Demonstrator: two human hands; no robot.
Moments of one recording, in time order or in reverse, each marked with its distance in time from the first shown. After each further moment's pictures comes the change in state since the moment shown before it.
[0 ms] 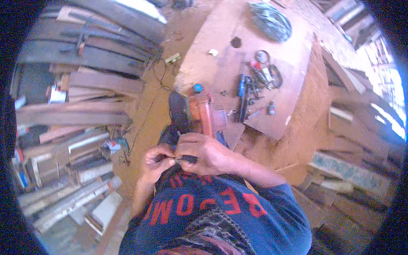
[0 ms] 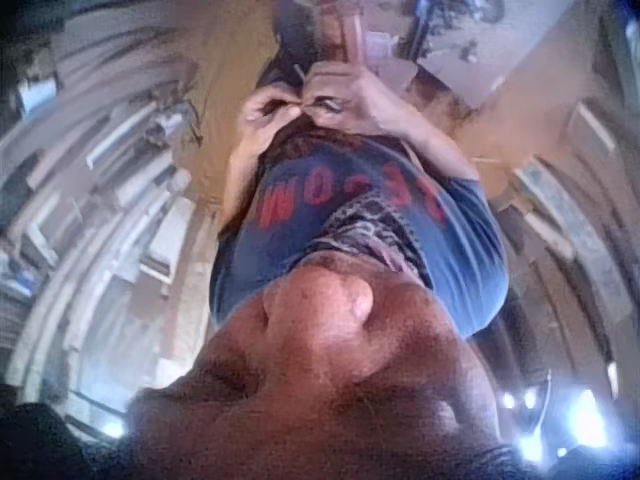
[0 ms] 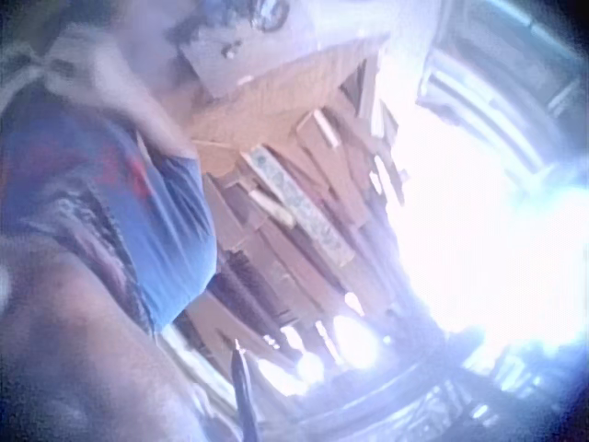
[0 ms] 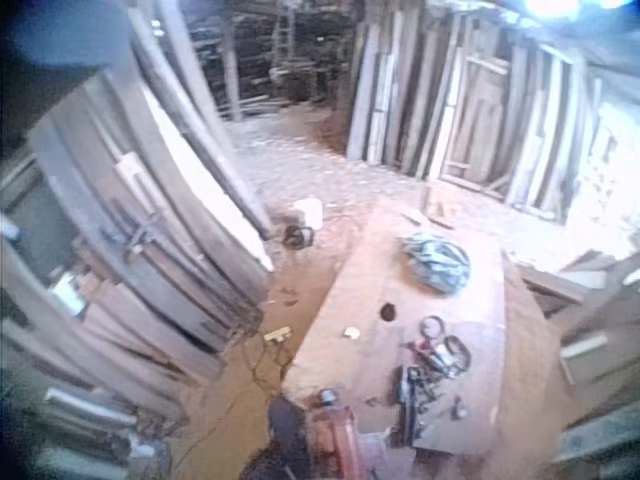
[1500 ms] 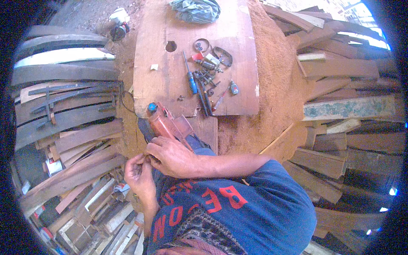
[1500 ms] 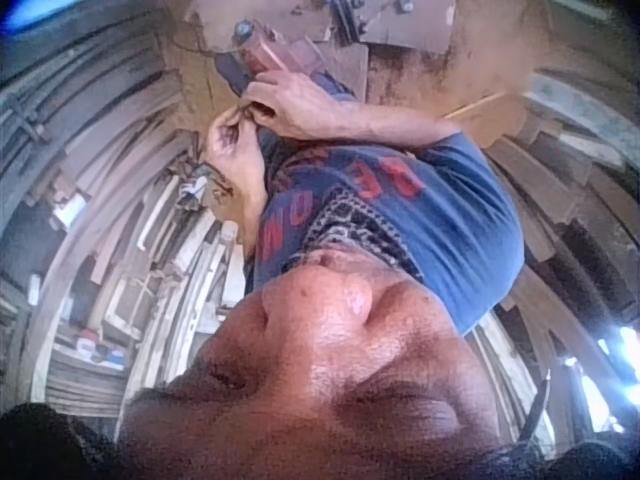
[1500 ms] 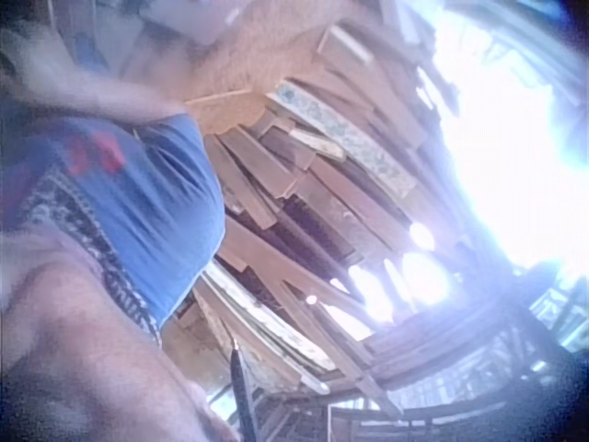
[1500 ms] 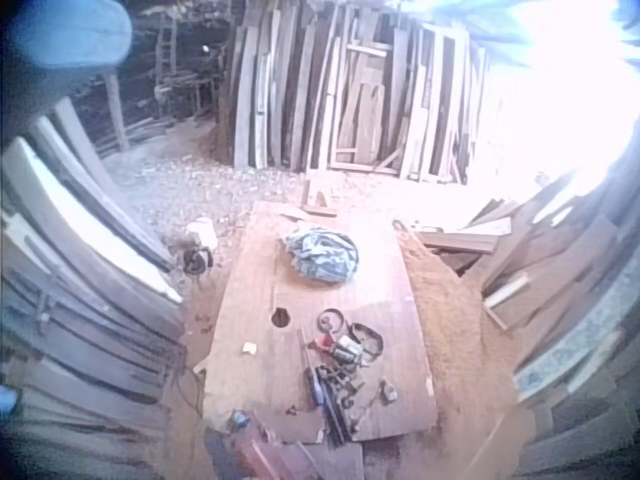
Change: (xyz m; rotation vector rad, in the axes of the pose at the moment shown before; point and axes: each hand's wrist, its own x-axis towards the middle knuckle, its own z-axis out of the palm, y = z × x) left_hand 0.038 0.006 0.055 0.237 0.478 -0.062; right_hand -0.015 0.017 0.018 -0.288 0.434 0.221
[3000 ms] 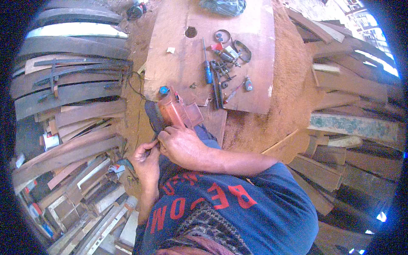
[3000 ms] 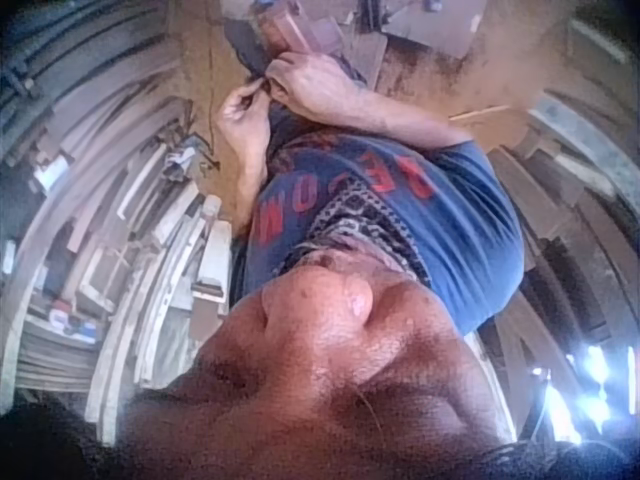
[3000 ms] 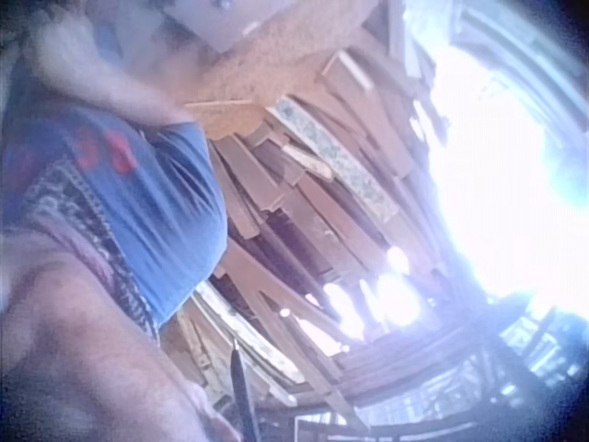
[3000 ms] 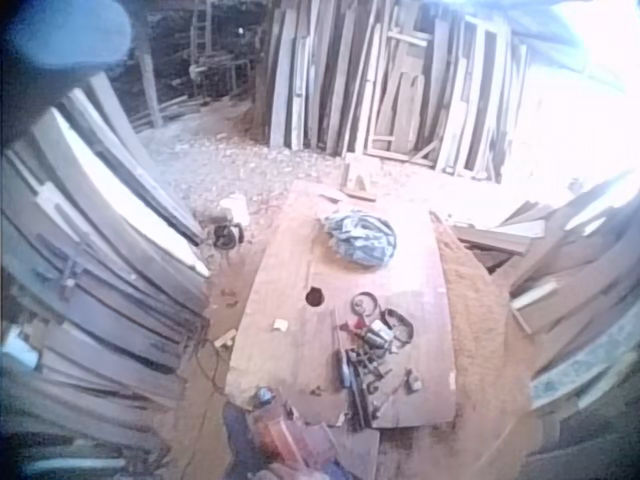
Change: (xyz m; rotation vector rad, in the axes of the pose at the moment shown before) left_hand 0.002 -0.021 -0.007 -0.021 -0.018 -0.120; right_hand 0.000 -0.004 0.001 -0.236 -0.168 0.115
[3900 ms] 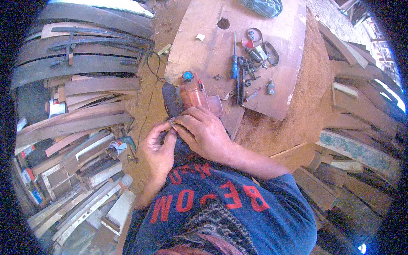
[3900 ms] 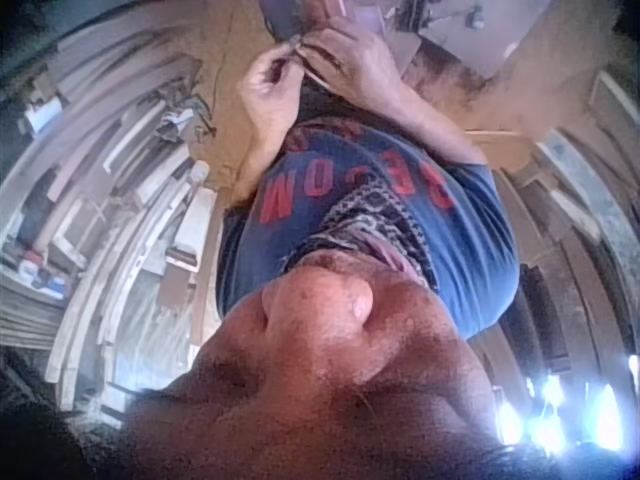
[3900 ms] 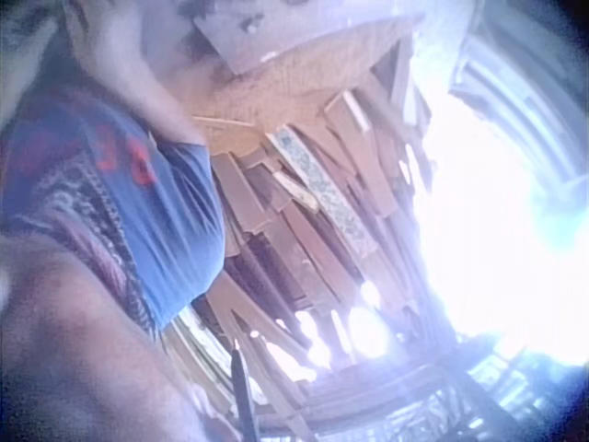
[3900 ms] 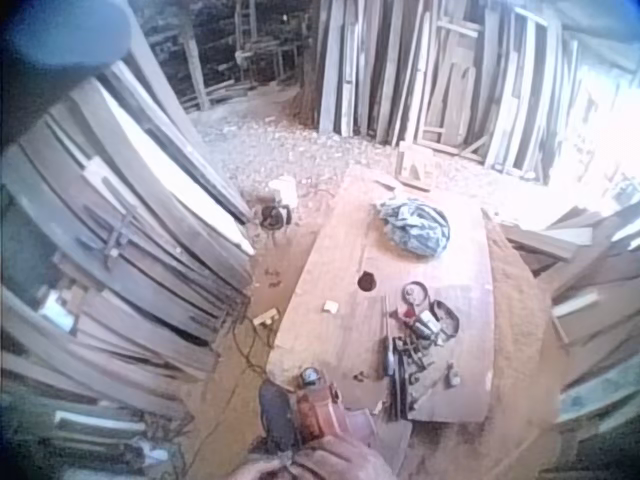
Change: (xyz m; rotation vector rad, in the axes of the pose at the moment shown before) left_hand -0.001 0.010 0.008 0.045 -0.020 0.262; right_hand 0.006 0.002 -0.014 0.107 0.188 -0.184
